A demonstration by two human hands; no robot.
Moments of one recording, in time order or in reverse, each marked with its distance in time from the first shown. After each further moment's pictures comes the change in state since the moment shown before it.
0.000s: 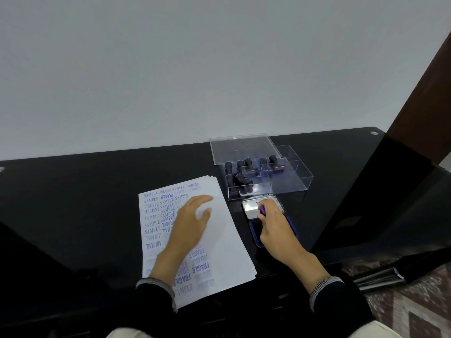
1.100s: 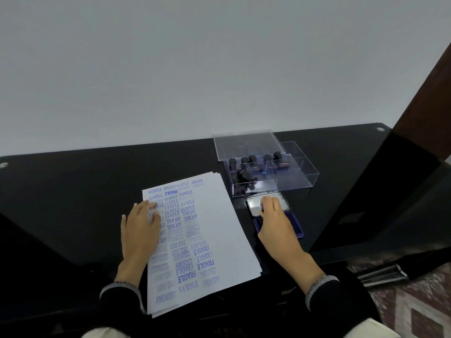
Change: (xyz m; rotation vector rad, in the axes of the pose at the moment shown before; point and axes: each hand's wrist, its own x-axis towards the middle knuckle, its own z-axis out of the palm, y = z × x) left_hand -0.012 -0.086 -0.061 0.440 0.243 -0.272; right_hand 0.006 -0.007 0.021 -0.171 0.042 0.095
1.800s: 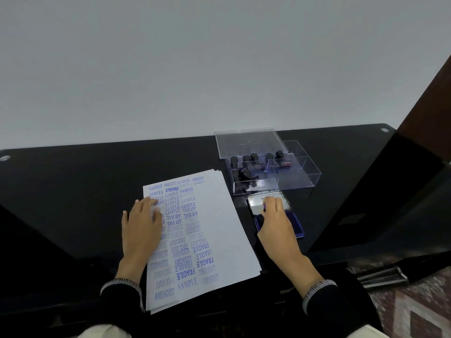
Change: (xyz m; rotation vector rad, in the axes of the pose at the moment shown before) left_hand -0.003 -0.001 0.003 0.091 -0.011 0.035; right_hand -0.003 -0.001 0.003 0.001 0.041 0.036
